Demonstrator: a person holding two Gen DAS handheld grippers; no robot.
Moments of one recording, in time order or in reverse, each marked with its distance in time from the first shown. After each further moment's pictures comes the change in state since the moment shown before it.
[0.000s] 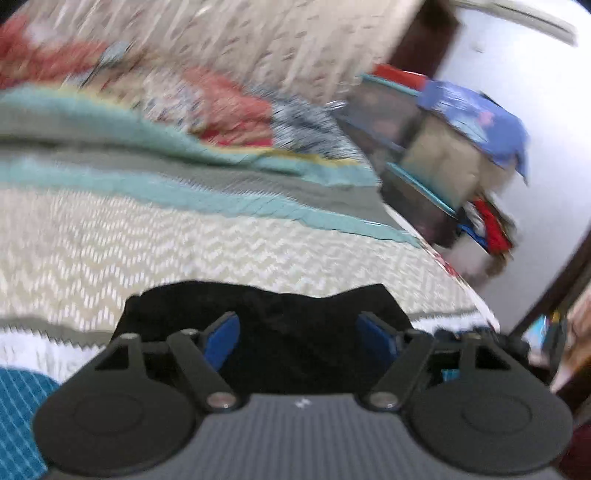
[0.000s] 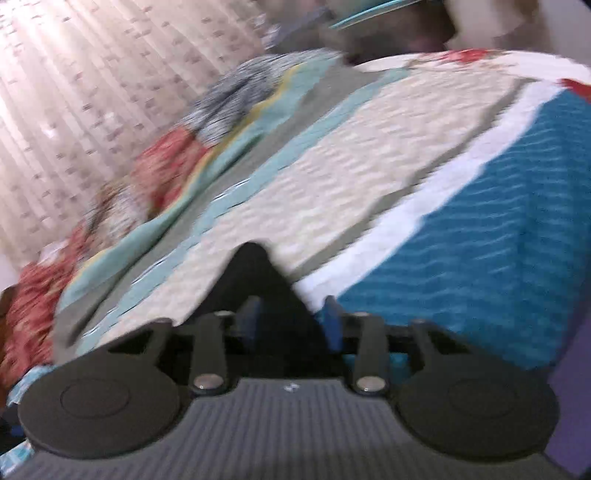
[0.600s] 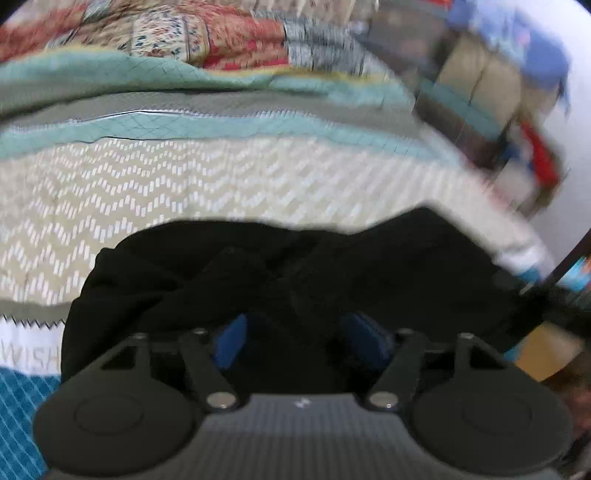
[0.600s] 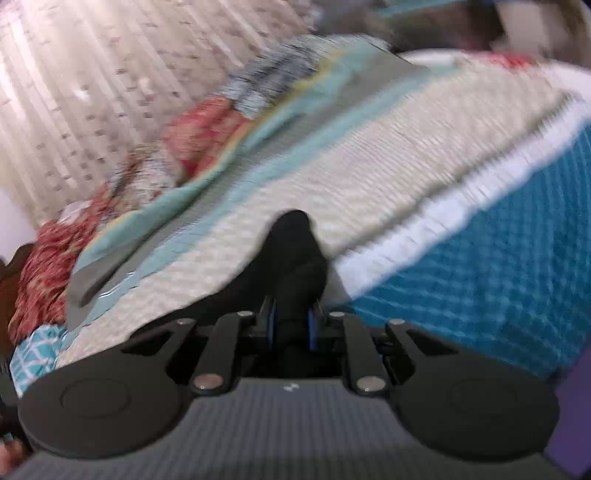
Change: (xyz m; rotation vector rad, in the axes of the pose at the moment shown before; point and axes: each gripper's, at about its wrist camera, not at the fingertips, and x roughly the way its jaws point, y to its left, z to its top) left arm 0.065 -0.011 -0.004 0.047 0.203 0.082; right arm -0.001 0.037 0.007 -0.144 0.066 0.095
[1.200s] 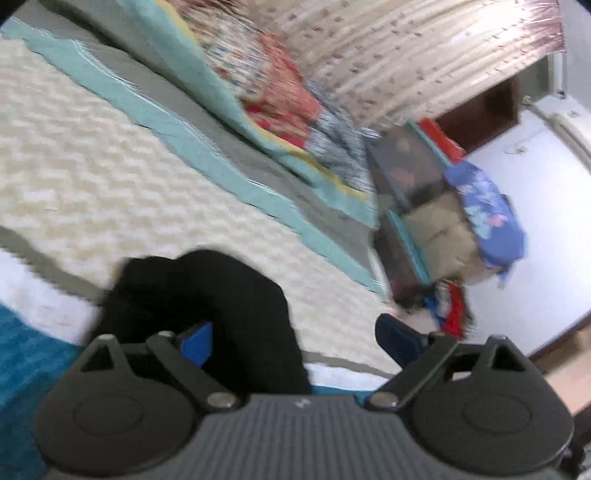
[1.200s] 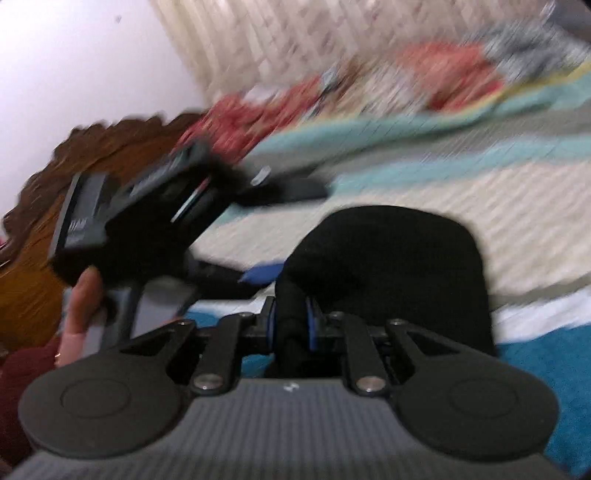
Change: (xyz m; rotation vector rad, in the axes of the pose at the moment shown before) left arm -0.071 0.096 0.005 -0.448 -0.189 -0.259; right arm 0.040 0.177 -0.059 -0.375 0.288 0.473
